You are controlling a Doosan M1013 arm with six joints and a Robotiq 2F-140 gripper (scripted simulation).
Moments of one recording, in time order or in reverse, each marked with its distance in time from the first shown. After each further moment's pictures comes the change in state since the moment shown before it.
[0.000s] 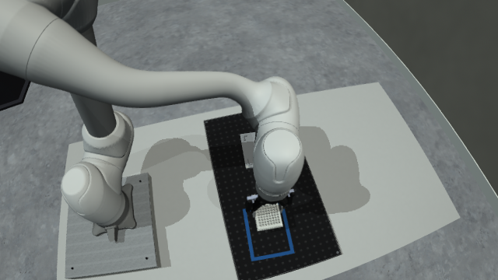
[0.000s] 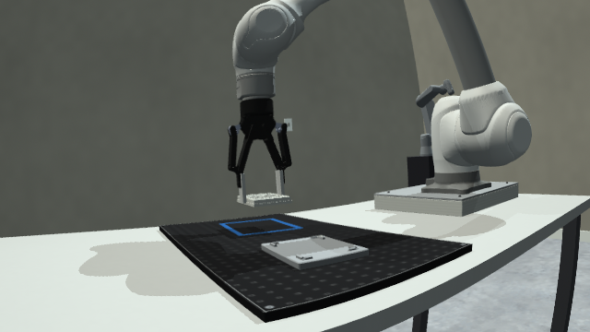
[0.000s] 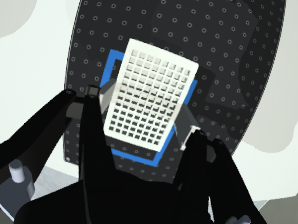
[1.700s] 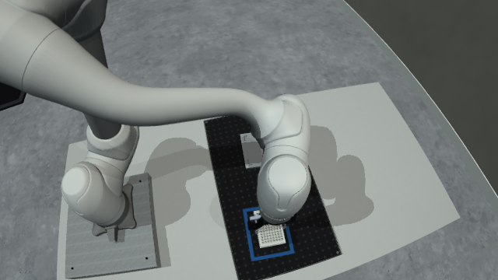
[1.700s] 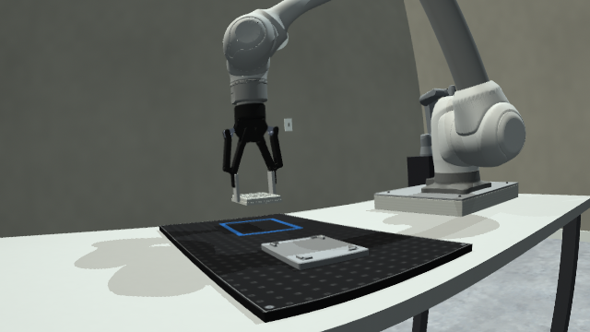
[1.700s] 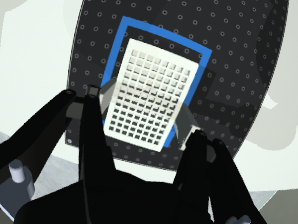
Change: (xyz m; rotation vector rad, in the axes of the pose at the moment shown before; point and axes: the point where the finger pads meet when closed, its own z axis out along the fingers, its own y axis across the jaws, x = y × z) arm -0.057 -0.002 0.003 0.000 0.001 0.000
